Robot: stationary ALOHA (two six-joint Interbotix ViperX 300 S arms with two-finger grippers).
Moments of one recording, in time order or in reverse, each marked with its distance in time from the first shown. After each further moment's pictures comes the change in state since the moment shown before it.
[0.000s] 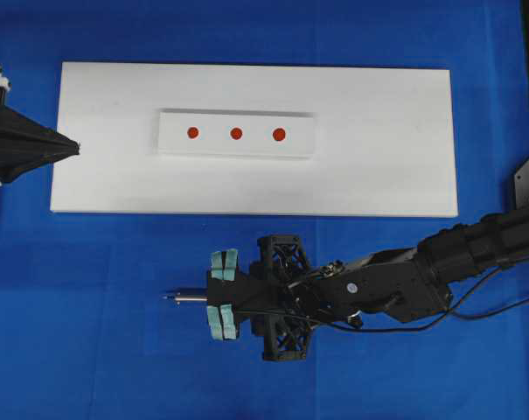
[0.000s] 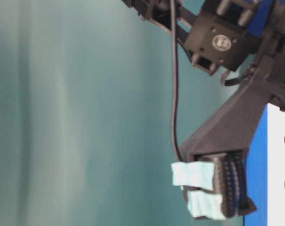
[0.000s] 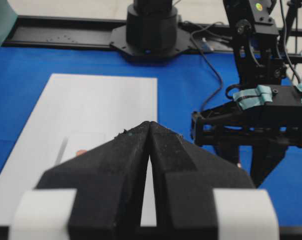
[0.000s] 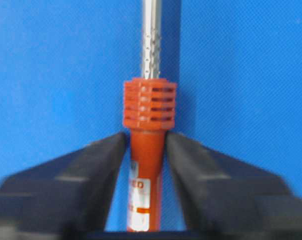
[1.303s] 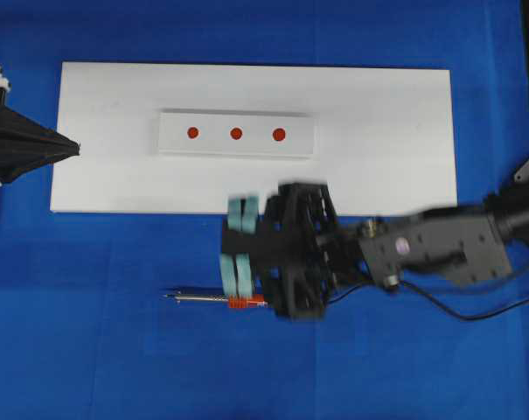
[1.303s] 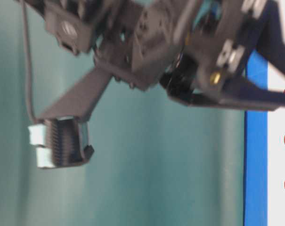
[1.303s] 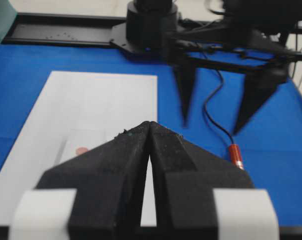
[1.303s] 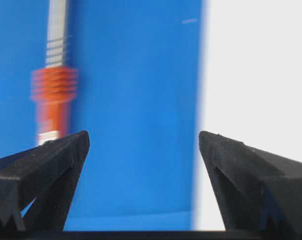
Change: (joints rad) left arm 0.002 -0.002 0.000 0.000 0.008 -0.002; right arm -0.091 -0.244 0.006 -0.101 0.259 -0.029
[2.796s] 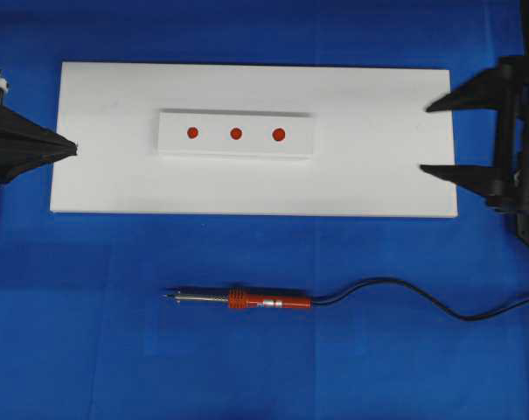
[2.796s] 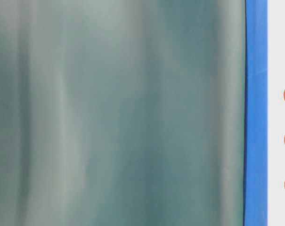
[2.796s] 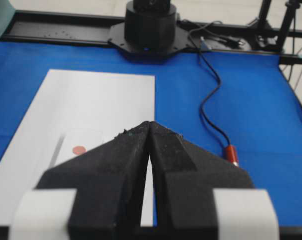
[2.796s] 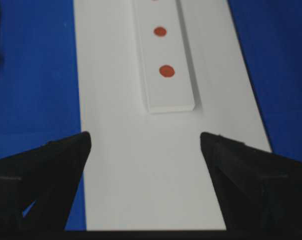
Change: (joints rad) left arm 0.000 -0.014 0.002 0.000 0.014 -0.018; right arm -0.236 -1.054 0.764 -0.002 -0.264 -0.129
